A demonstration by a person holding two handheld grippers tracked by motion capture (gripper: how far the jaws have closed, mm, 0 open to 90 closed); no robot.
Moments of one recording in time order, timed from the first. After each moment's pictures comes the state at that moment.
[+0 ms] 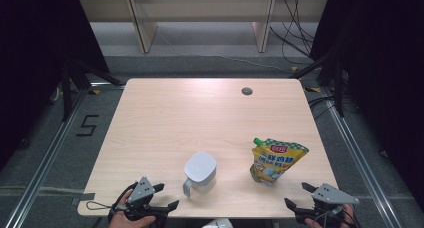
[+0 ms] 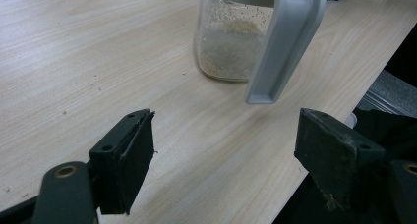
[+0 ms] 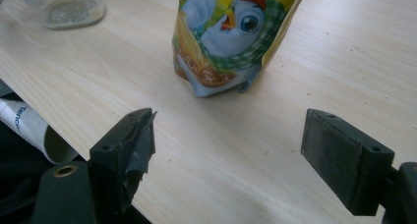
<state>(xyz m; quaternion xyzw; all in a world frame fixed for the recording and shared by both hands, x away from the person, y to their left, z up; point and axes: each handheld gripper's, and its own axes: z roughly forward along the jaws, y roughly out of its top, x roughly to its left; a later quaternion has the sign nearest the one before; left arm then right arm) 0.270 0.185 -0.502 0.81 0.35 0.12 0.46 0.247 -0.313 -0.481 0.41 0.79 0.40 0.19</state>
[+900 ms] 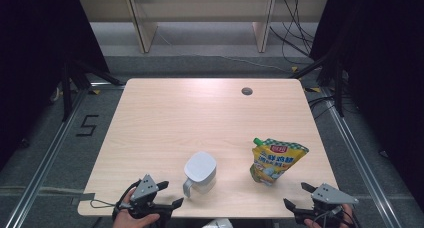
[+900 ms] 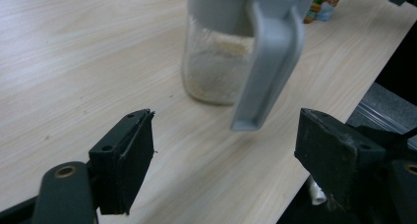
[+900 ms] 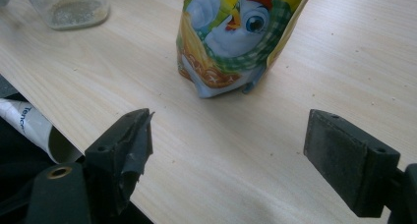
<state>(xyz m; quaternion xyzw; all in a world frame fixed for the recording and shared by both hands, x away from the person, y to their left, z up) 0.271 0.167 -0.492 0.79 0.36 0.11 0.48 0.247 -0.312 -0.481 0.41 0.79 0.40 0.20</state>
